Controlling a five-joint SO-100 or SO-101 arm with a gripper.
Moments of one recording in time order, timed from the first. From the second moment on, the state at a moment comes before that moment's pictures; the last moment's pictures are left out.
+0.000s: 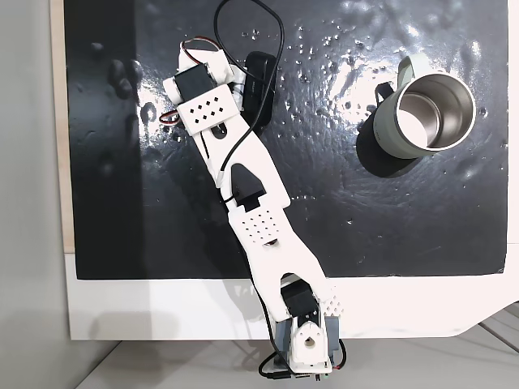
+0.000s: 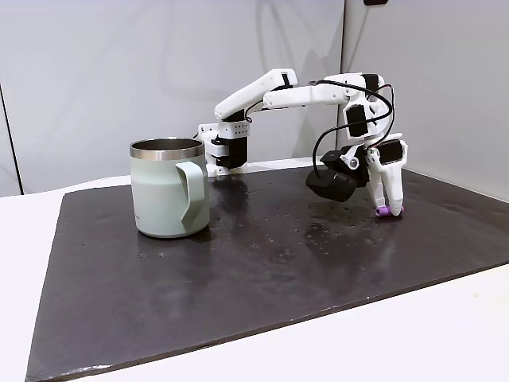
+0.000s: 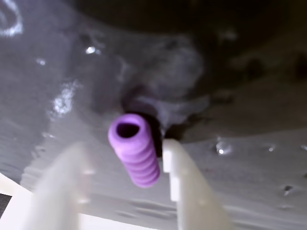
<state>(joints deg) -26.8 25.6 15.5 80.2 28.7</state>
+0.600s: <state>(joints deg) -26.8 37.2 19.8 81.8 28.0</state>
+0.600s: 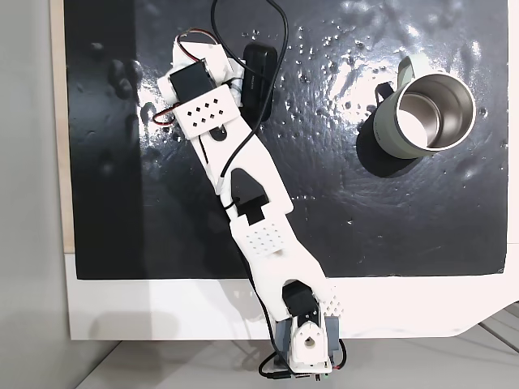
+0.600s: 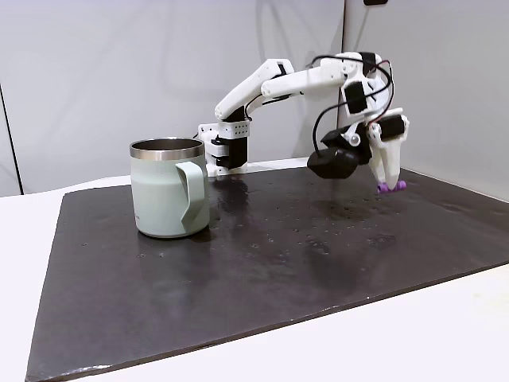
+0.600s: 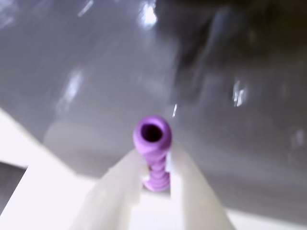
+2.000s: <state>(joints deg) 21.4 93.2 46.3 96.3 4.5</state>
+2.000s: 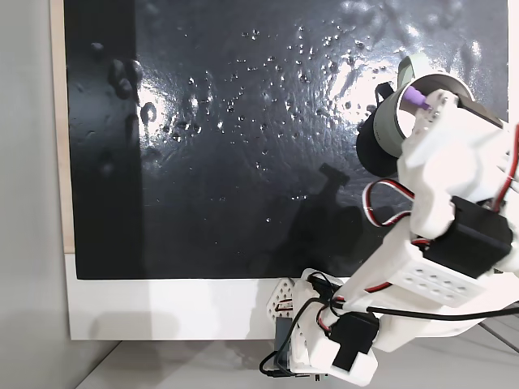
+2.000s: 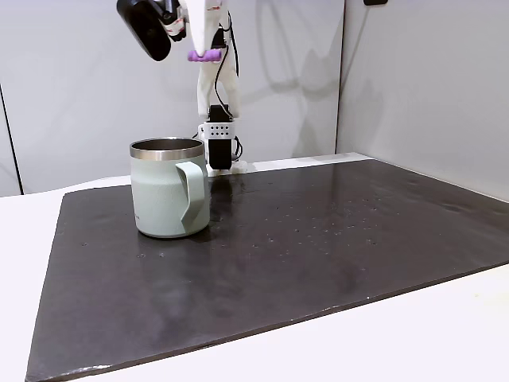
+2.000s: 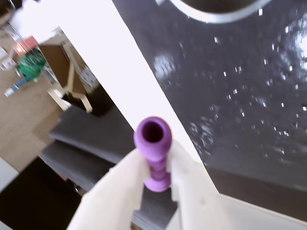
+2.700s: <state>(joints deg) 28.8 77.6 37.8 96.3 3.4</state>
